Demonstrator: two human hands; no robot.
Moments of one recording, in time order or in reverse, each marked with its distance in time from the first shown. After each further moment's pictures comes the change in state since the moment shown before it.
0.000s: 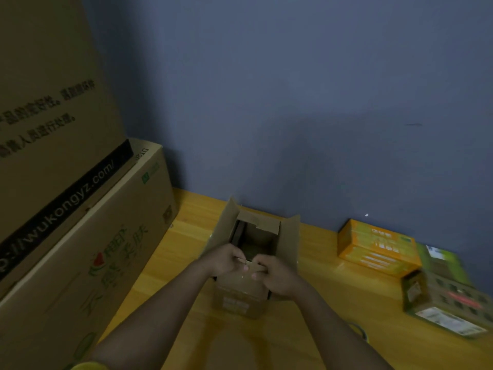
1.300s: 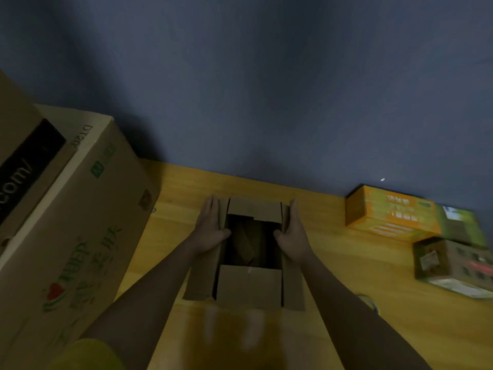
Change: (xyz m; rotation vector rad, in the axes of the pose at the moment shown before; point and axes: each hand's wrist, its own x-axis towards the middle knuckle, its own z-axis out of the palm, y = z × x) left_hand 0.085 -0.055 -0.034 -0.020 0.150 -0.134; right_hand 0.092 0.064 -0.019 0.386 0.422 0.171
